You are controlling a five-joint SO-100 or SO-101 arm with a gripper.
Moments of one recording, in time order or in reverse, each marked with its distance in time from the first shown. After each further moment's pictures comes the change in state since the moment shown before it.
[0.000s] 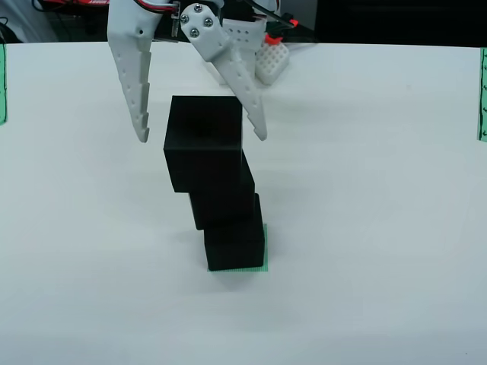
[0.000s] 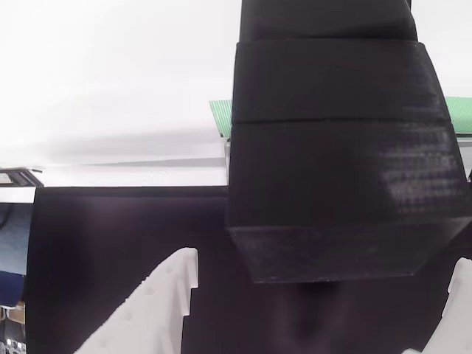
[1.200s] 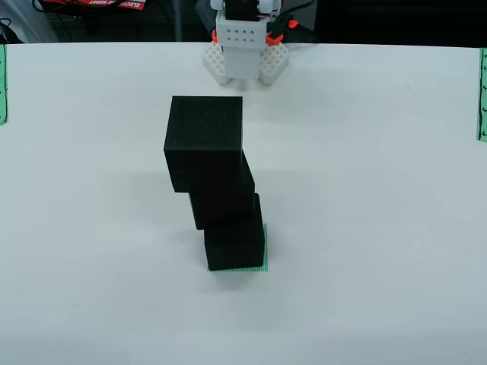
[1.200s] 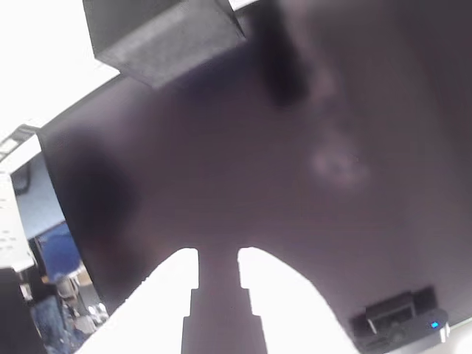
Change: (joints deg) arm -5.8 26.7 -4.2 14.2 30.1
